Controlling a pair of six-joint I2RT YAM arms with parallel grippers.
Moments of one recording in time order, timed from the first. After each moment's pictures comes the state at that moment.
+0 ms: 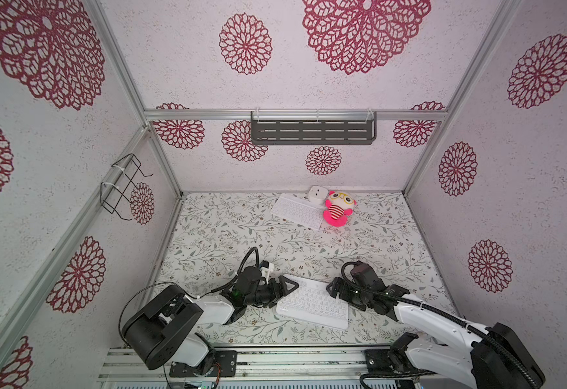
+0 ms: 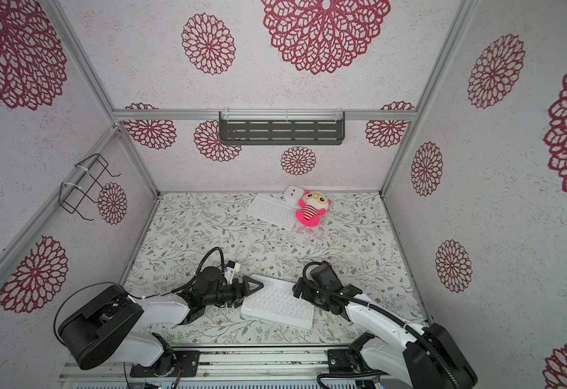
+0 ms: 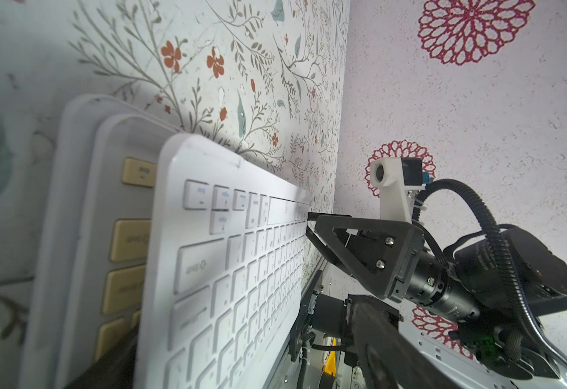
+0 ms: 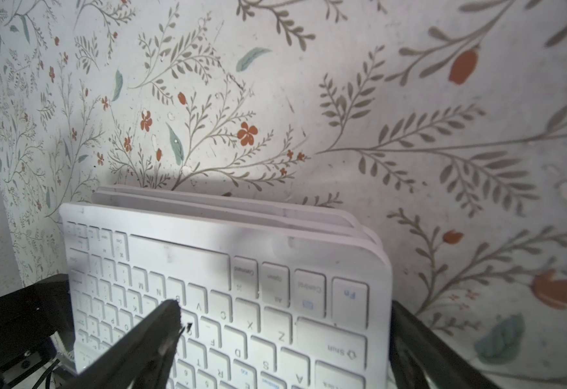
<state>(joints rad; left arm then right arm) -0.68 1.44 0.32 0.61 0.48 -1.17 0.64 1.08 0.44 -0.31 -0.10 0.94</state>
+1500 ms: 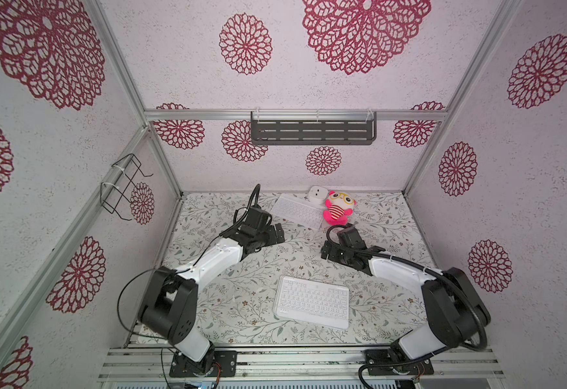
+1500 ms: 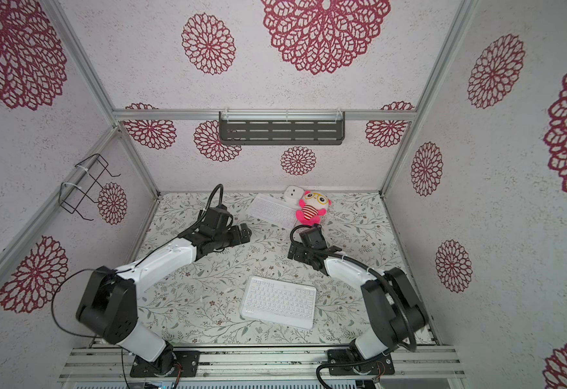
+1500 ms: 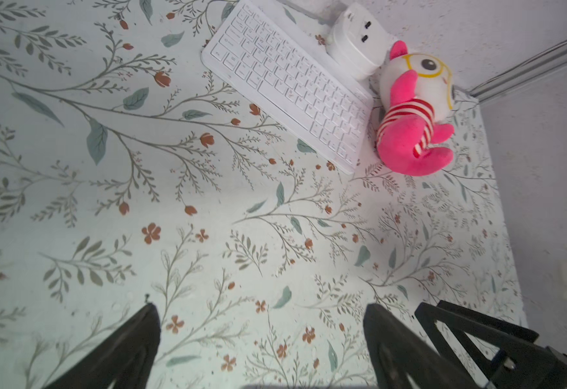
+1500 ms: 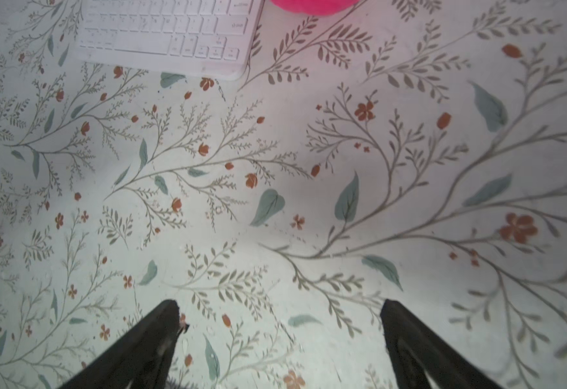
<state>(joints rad) -0.45 1.69 1.21 -0.31 -0.02 -0.60 0.49 1.60 0.91 -0.19 0.07 0.70</state>
